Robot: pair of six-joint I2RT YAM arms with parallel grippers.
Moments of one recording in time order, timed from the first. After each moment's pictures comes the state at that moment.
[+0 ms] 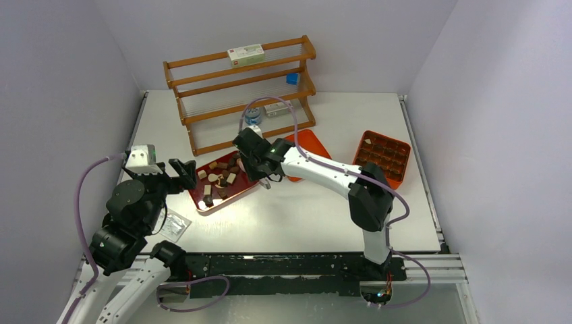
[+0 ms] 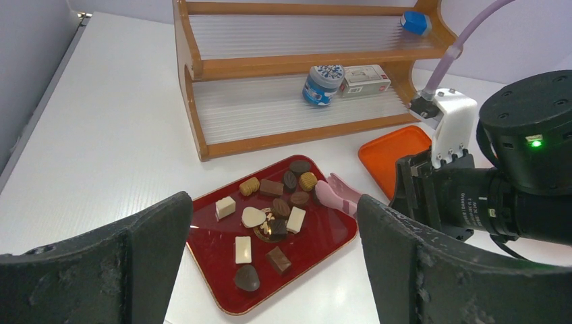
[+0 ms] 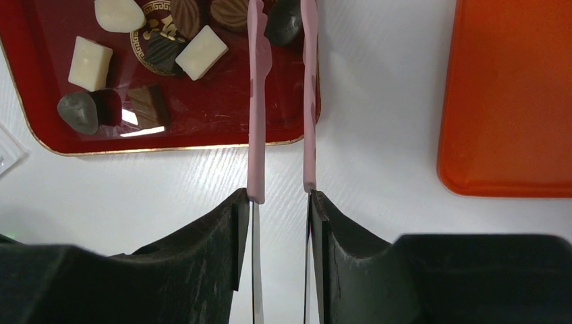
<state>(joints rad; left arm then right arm) -0.48 0.38 0.79 -0.53 -0.40 -0.31 0.98 1.92 1.62 -0.70 0.23 0.45</state>
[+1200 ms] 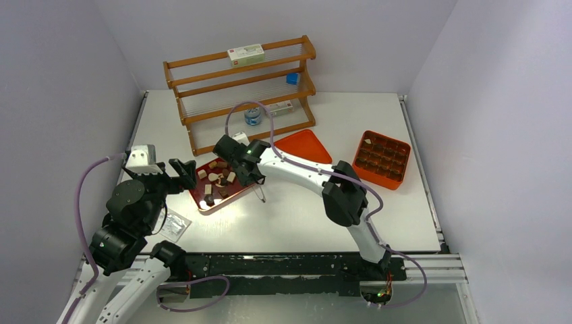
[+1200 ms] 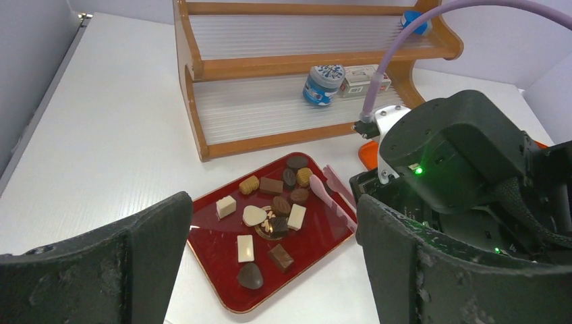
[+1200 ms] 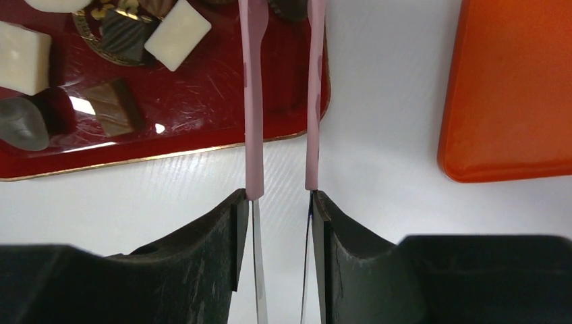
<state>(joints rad) -0.48 0.38 0.79 -0.53 -0.40 -0.30 1.05 2.14 1.90 -0.93 0.34 0.49</state>
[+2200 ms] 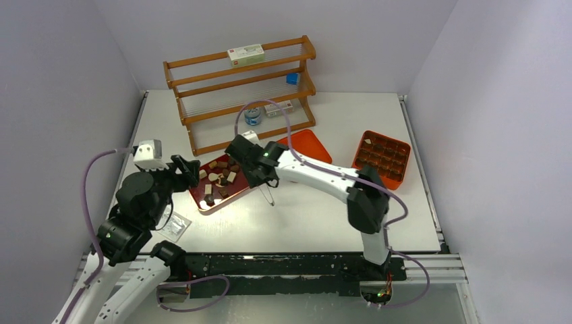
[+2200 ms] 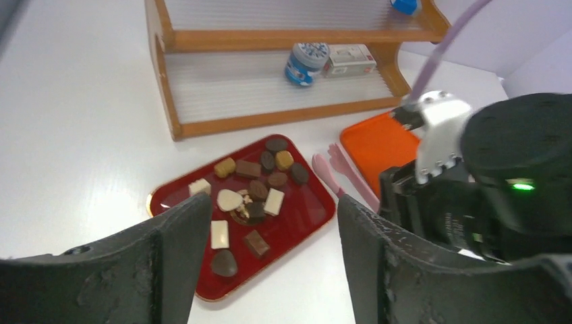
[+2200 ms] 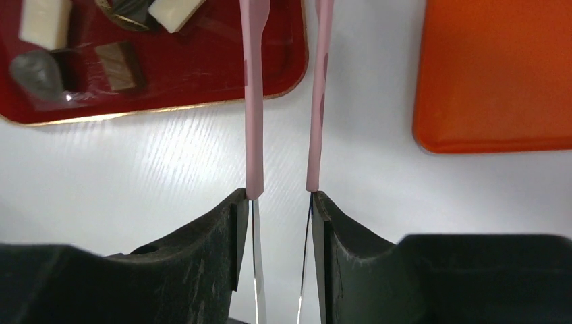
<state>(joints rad) -0.48 0.44 0.79 -0.53 -0.36 -0.38 1.05 1.99 1.74 -0.88 0.34 0.47</state>
